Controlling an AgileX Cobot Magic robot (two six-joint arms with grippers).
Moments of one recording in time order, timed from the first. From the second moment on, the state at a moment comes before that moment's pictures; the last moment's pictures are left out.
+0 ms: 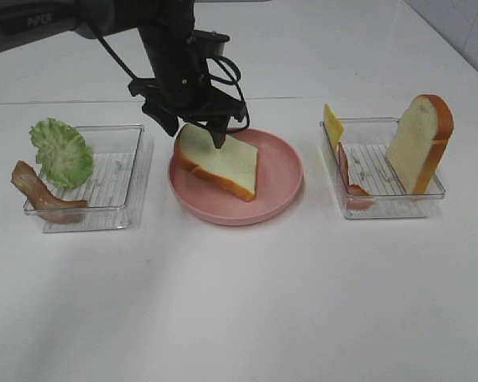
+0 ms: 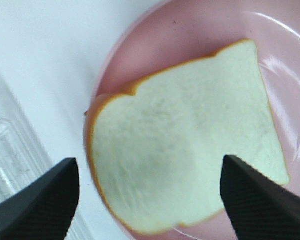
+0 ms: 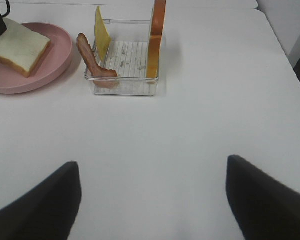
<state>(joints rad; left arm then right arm) -0.50 2.44 -2.21 0.01 1.11 -0.15 0.00 -0.01 -0.50 0.07 1.07 -0.08</state>
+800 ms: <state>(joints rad) -0.39 2.38 -2.37 -0.06 1.21 -0.17 0.00 -0.01 -0.50 0.07 1.07 -0.08</state>
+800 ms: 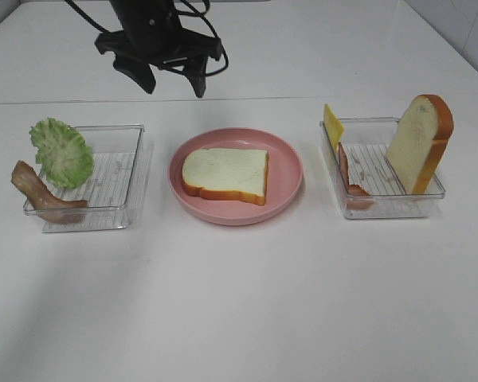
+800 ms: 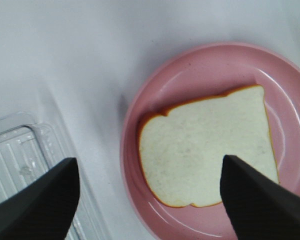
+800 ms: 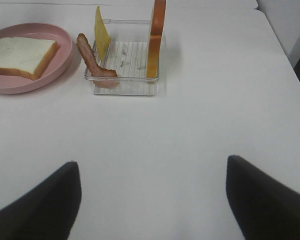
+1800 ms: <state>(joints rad) -0.07 2.11 -1.94 0.00 1.22 -0.16 0.00 -0.01 -0.50 0.07 1.07 -0.08</state>
